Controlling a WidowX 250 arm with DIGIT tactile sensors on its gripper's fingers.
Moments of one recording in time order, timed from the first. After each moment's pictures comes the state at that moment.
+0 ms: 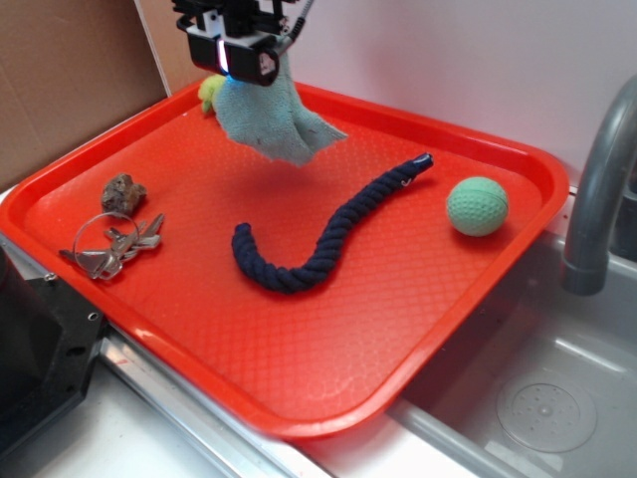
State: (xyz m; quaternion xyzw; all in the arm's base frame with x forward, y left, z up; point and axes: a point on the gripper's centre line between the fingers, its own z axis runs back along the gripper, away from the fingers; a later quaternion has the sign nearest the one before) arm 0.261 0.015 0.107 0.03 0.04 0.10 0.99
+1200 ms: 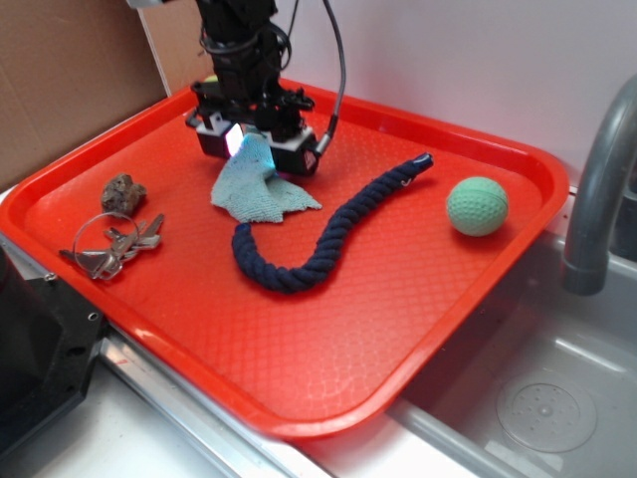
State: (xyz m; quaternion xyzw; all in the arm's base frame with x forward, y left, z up) arm 0.271 0.029 0.019 0.00 -0.03 0.17 0.98
